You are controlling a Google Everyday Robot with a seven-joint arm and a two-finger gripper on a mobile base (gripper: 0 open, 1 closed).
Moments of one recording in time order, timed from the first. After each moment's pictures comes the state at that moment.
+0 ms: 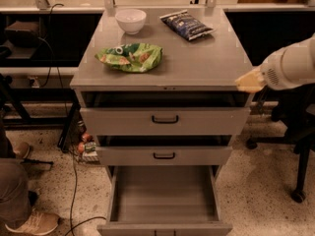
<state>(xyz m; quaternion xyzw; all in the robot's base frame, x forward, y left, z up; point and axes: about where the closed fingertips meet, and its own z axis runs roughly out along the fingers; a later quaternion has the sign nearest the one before) 0.590 -0.257 0.890 -0.27 0.88 -0.03 0.39</state>
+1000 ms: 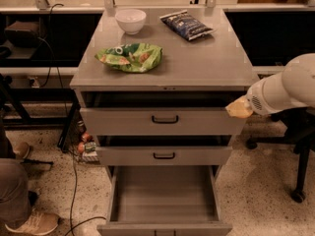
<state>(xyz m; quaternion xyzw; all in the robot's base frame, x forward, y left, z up) 0.578 -0.251 0.802 -0.27 0.91 -0.02 0.33</state>
